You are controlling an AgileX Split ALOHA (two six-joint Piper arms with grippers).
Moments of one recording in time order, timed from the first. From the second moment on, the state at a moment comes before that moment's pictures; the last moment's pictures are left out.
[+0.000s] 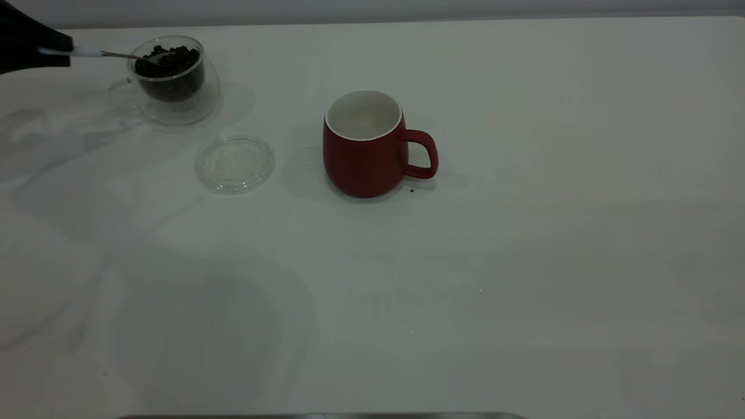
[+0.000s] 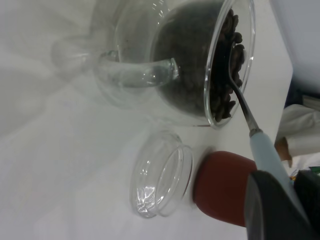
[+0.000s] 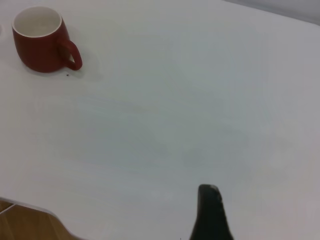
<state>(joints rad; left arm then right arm) 0.45 2.47 -1.59 -1.19 1.04 0.70 0.03 -0.02 -0.48 0.13 1.13 -0.24</state>
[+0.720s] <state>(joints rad) 0.48 2.53 -1.60 -1.28 1.15 0.78 0.03 -0.02 -0.48 0.13 1.13 -0.24</state>
